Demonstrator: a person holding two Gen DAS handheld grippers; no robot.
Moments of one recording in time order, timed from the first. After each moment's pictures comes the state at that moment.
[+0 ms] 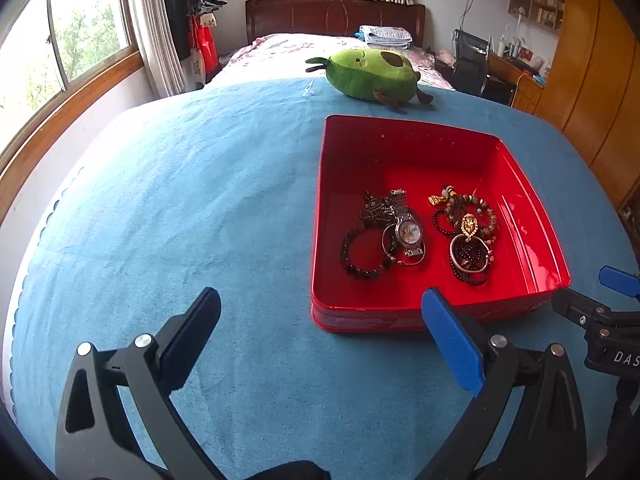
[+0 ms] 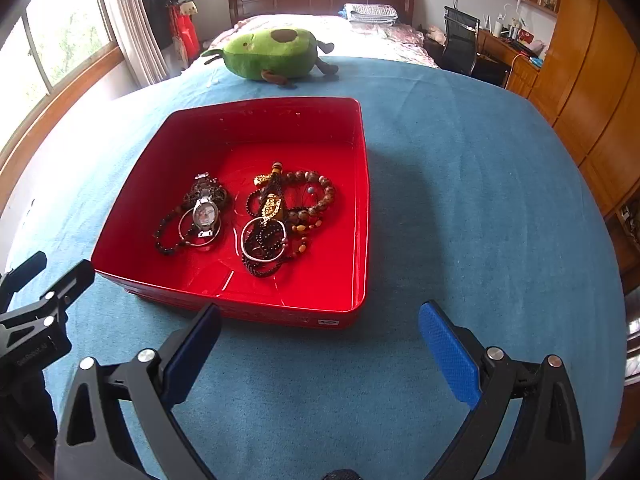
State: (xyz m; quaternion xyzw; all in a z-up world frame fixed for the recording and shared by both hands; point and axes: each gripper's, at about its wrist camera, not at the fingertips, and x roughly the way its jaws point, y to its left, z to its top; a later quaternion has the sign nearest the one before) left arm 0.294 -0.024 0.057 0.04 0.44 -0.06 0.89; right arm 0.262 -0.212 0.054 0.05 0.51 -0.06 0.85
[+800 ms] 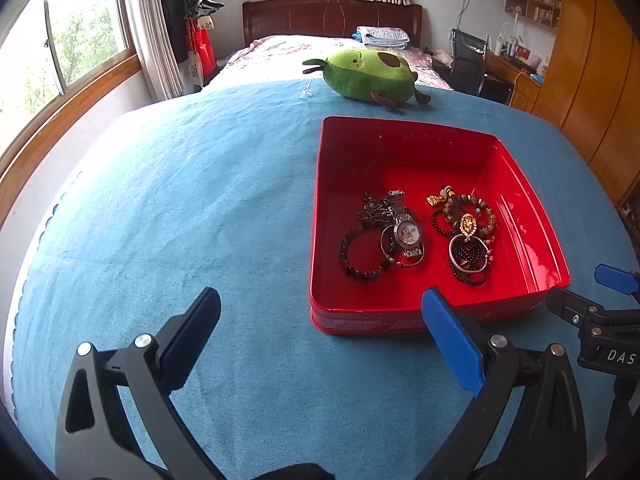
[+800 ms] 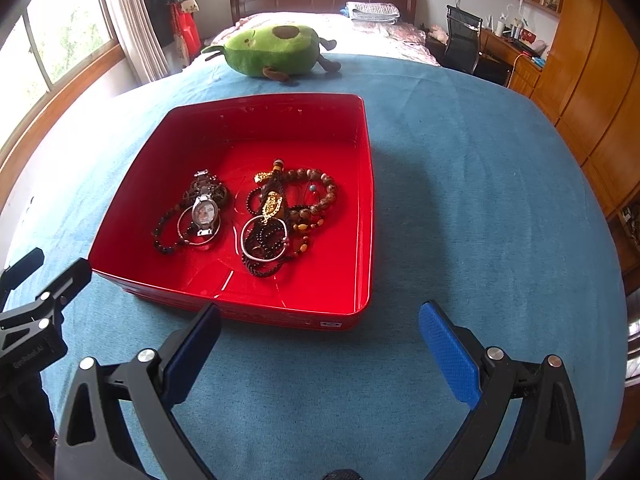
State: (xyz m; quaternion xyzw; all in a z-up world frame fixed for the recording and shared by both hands) left arm 0.294 -0.026 0.058 0.04 0.44 -0.06 0.89; right arm 0.266 -0.210 0.049 0.05 0.52 -0.06 0.85
